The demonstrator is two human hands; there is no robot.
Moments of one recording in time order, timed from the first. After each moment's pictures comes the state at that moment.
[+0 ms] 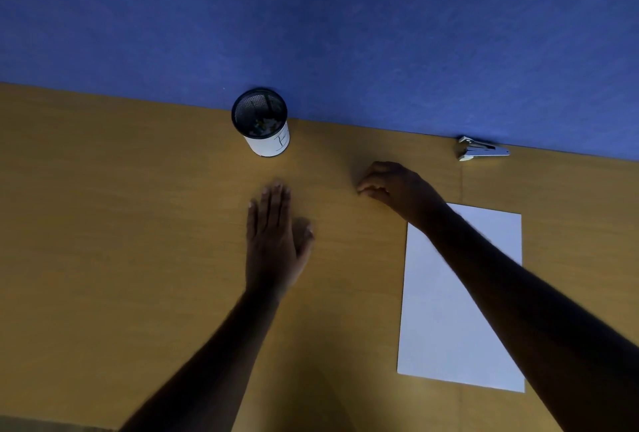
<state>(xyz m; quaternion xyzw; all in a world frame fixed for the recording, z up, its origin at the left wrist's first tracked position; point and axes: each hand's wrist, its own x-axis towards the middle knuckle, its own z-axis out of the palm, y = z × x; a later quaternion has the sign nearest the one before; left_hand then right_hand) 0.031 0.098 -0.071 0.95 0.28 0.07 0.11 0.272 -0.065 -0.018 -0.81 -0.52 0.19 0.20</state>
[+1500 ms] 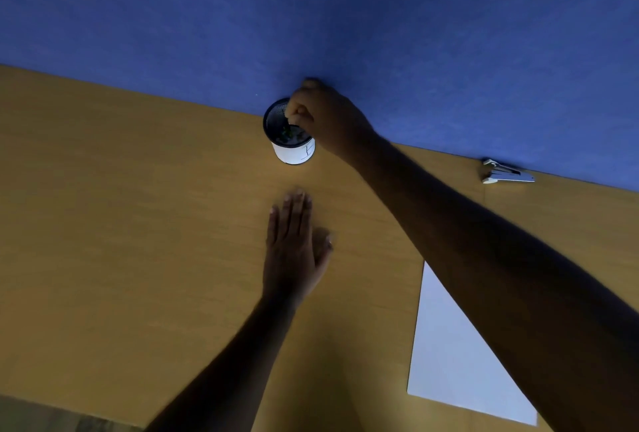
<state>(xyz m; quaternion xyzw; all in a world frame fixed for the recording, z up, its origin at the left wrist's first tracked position) 0.033 0.096 -0.075 0.95 0.27 0.10 0.12 0.269 0.139 0.052 -0.80 -0.51 0.13 0.27</state>
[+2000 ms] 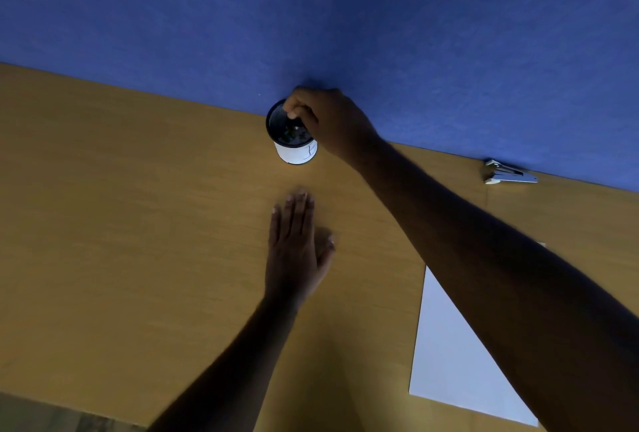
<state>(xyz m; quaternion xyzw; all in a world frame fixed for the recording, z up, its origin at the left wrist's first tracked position) 0.032 0.096 -0.075 0.95 0.27 0.09 0.12 0.265 0.138 0.053 -0.80 -0.49 0.13 0.30</state>
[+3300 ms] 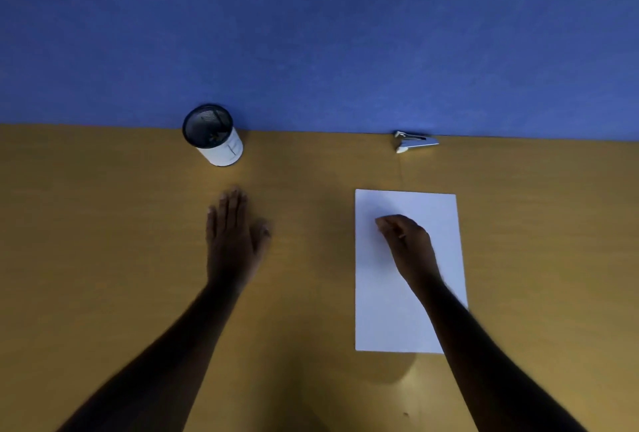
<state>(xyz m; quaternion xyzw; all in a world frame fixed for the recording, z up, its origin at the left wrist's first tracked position) 0.031 0.100 -0.074 0.96 0.26 0.05 0.10 0.183 -0.202 -0.026 -0.89 -0.08 0.19 0.40</state>
